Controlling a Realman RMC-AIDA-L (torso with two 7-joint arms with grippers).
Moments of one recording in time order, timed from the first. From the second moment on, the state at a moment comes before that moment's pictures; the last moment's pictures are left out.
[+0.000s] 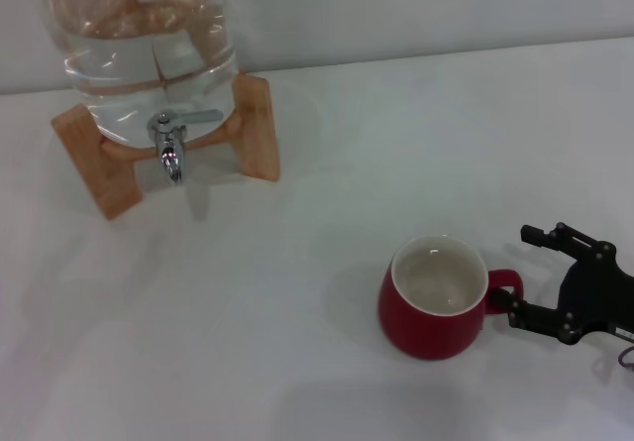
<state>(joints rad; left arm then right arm) -0.12 -2.04 0.48 0.68 -1.80 -1.62 1.37 0.08 2.02 2.00 0.54 -1.24 1.35 -2.53</state>
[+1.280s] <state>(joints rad) -0.10 -2.04 0.48 0.68 -1.81 -1.63 1.37 0.09 2.02 1.98 0.53 -1.16 1.29 -2.53</state>
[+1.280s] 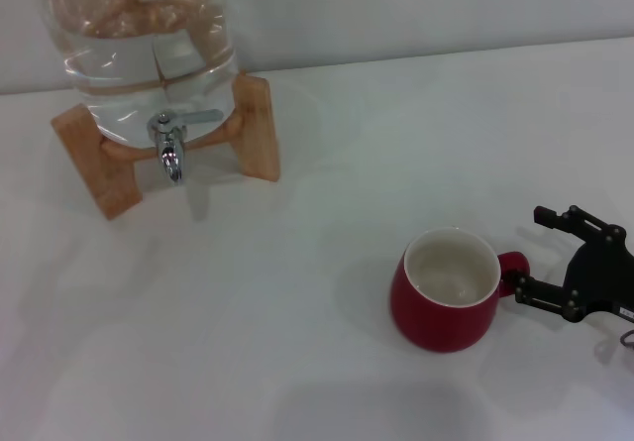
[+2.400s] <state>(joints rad) -0.10 -2.04 0.48 0.68 -1.81 -1.64 1.37 0.11 2.02 1.84 0.52 -1.07 1.29 -2.52</state>
